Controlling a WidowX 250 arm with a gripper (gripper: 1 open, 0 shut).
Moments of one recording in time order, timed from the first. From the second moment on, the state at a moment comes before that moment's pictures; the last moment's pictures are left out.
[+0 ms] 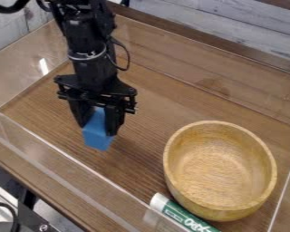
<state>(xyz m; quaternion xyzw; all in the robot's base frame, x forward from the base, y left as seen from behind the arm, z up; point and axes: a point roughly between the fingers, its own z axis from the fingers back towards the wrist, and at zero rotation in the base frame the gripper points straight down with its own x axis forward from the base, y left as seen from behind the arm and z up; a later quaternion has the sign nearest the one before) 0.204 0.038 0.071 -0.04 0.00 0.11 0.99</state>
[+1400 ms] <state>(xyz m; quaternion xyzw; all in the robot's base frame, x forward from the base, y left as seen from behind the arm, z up) 0.202 0.010 0.088 -0.04 0.00 0.08 1.00</state>
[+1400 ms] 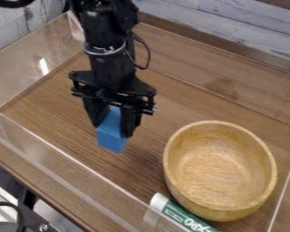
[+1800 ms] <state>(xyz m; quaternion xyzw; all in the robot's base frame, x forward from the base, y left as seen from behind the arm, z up) 0.203 0.000 0.092 -0.04 0.00 0.07 1.00</state>
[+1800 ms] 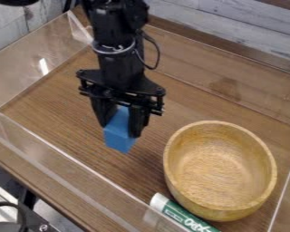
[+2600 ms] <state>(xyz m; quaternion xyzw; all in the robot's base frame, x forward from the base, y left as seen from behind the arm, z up) 0.203 -0.017 0.095 -0.04 0.00 0.06 1.00</state>
